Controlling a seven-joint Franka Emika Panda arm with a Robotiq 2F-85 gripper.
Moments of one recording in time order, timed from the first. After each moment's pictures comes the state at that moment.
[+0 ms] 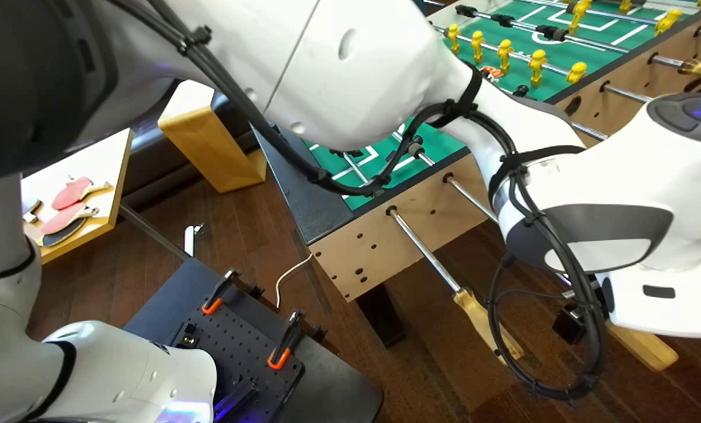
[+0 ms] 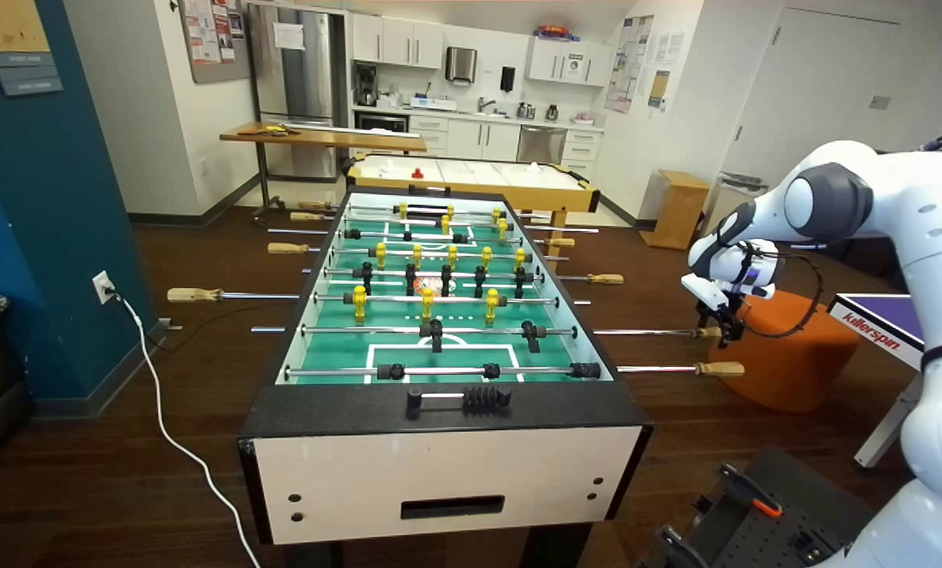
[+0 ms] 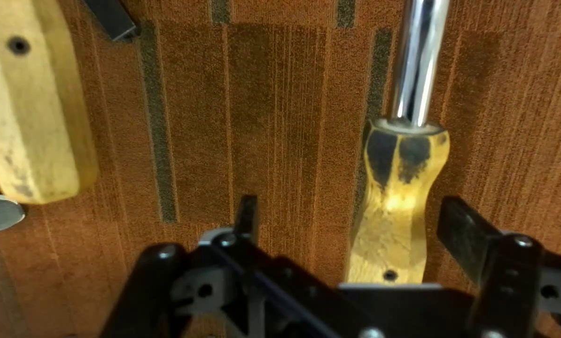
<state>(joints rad) -0.57 0.82 -0.37 -1.68 0.30 2.48 1.03</state>
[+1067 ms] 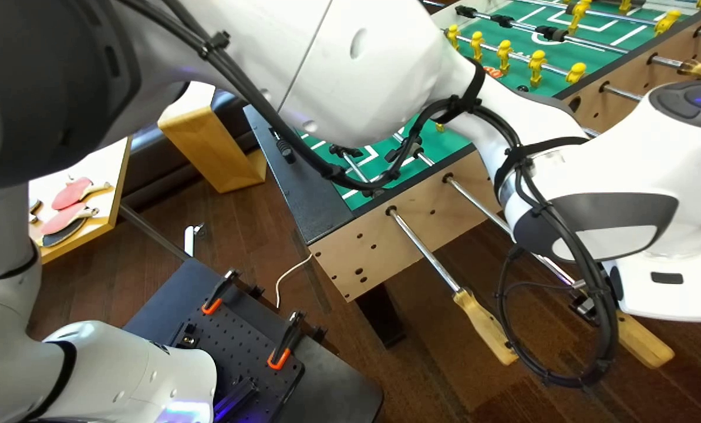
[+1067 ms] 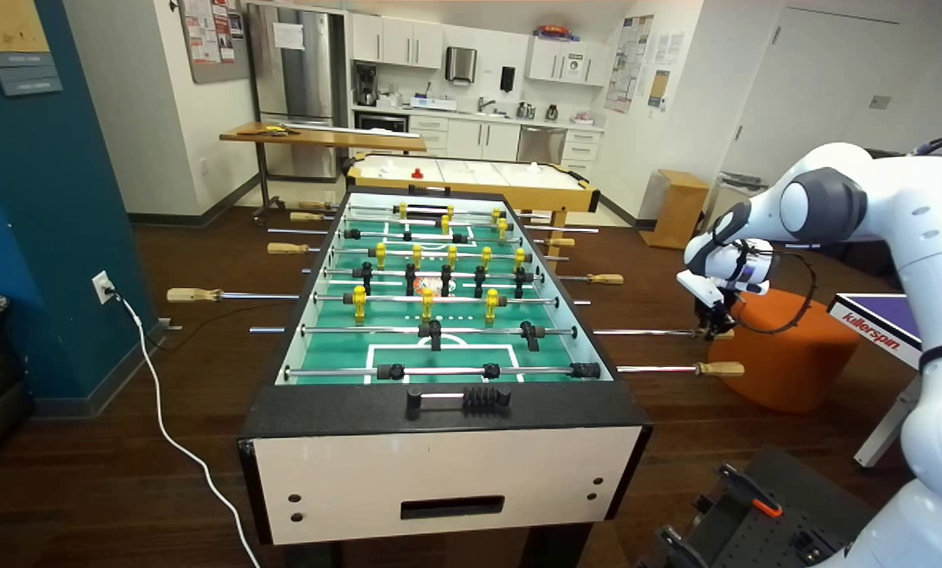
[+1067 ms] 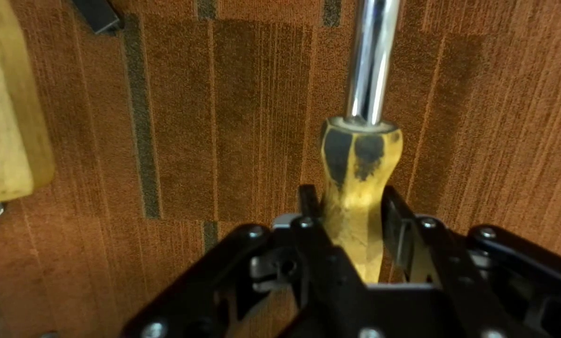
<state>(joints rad) -0.56 0.84 -0.37 -1.63 0.30 2.48 1.02</state>
